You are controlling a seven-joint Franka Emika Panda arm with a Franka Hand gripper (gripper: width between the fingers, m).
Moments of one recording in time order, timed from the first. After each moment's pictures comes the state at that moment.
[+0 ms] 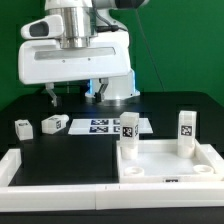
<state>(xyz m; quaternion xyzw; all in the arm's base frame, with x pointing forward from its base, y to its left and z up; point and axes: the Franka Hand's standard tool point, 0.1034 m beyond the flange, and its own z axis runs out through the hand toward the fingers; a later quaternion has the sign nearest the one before) 0.472 -0.097 0.106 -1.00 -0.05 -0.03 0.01</state>
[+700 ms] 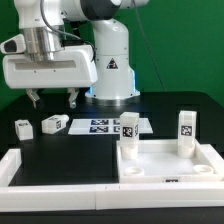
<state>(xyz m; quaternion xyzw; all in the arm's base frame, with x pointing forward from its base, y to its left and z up) 0.407 -0.145 0.082 -0.97 0.23 0.00 0.04</state>
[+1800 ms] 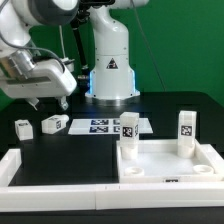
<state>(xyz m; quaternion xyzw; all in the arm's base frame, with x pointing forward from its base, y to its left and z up) 0.334 -0.165 0.054 -0.91 0.27 0.26 0.17</state>
